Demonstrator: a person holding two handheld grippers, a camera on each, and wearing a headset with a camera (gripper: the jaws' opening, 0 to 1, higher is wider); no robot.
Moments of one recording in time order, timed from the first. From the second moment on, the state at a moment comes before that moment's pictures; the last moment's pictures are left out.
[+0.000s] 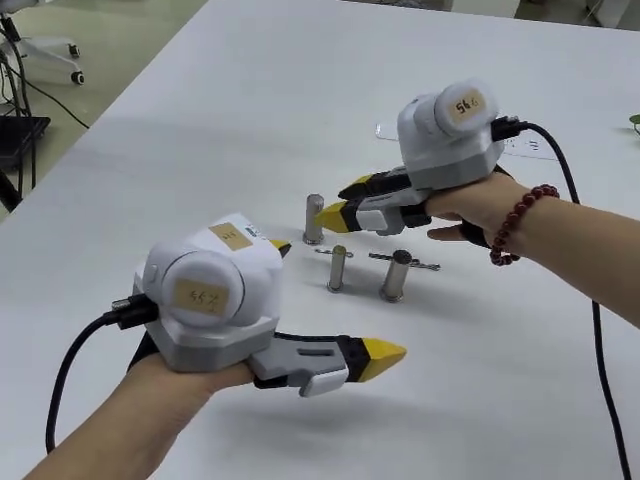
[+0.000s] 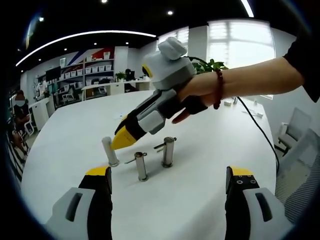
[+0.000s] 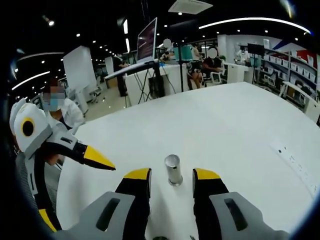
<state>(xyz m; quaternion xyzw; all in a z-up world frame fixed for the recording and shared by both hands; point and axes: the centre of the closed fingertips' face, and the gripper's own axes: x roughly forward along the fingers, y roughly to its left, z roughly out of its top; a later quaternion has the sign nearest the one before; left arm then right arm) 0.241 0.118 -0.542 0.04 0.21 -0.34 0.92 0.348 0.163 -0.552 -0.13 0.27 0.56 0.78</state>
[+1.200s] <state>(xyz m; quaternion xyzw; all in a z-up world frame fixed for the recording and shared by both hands) 0.244 0.124 -0.534 0.01 0.19 -0.33 0.92 0.358 0.187 -0.581 -0.12 0.28 0.55 0.78</state>
